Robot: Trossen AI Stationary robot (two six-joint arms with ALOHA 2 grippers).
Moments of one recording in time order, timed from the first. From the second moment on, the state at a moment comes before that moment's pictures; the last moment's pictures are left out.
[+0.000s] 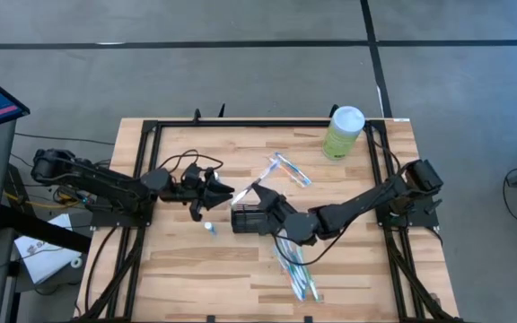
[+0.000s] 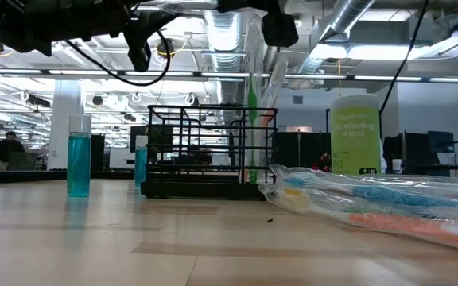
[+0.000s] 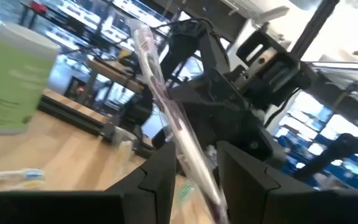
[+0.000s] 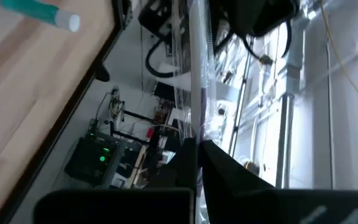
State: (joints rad) left arm -0.07 1.12 0.34 0.96 -0.02 -0.53; right arm 0.38 1.79 1.23 0.39 1.15 -1.70
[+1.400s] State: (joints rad) left arm 0.11 1.34 0.55 0.95 0.32 -0.70; right arm 0.39 1.79 1.26 0.32 1.15 -1.74
